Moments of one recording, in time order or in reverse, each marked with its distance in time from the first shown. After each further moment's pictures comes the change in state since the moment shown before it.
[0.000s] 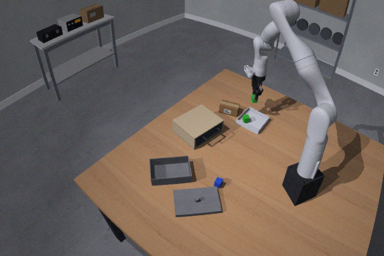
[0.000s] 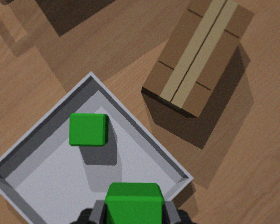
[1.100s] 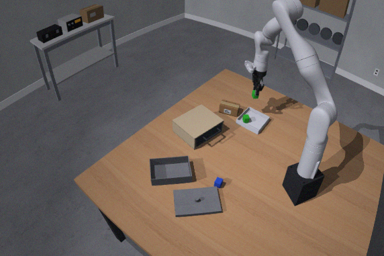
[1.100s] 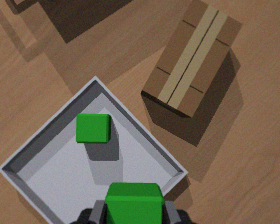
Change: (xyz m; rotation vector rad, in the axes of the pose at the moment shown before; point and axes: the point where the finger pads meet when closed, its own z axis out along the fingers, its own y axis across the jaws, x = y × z) arm 0.000 0.000 -0.029 0.000 0.000 -0.001
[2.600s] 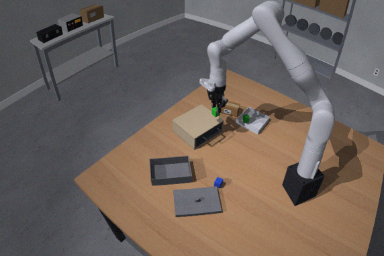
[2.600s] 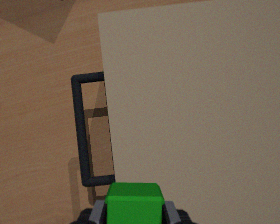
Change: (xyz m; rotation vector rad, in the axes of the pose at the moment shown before) arm 0.239 -0.113 0.010 0.040 -0.006 -0.479
